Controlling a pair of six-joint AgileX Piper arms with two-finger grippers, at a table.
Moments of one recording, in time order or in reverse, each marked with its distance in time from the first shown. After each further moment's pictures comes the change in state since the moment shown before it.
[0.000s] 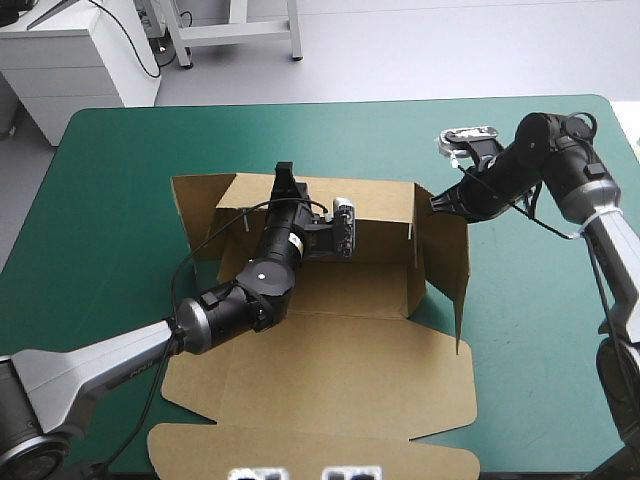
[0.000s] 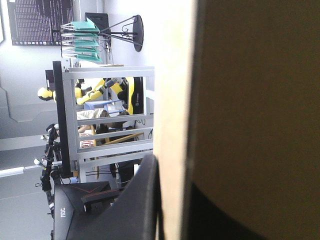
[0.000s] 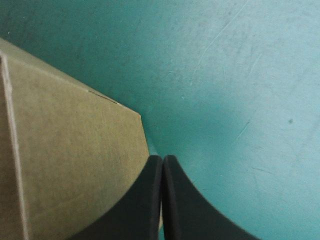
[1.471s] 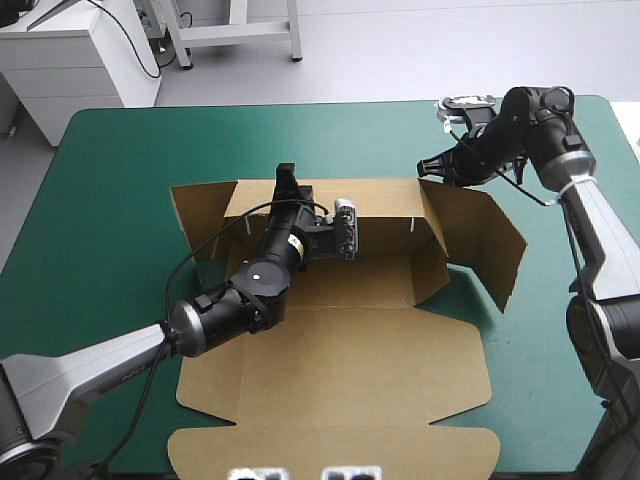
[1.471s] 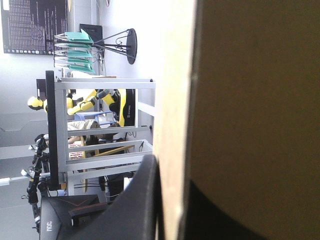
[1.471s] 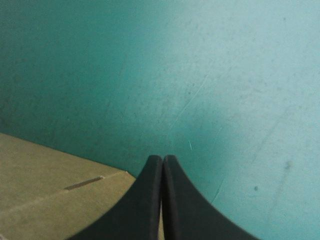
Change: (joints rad) left arm -0.010 -0.024 0.002 -0.037 -0.054 0.005; right arm 0.000 0.179 -0.255 -0.074 -0.032 0.123
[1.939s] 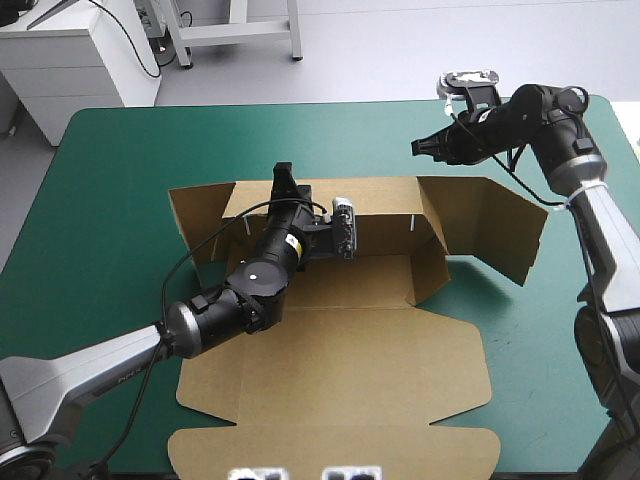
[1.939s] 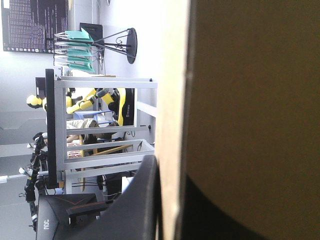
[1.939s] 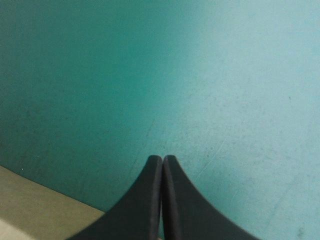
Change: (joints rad) left arm 0.000 -0.014 0.000 -0.011 0.001 0.000; right arm -0.001 -0.052 0.024 0.093 -0.195 -0.062
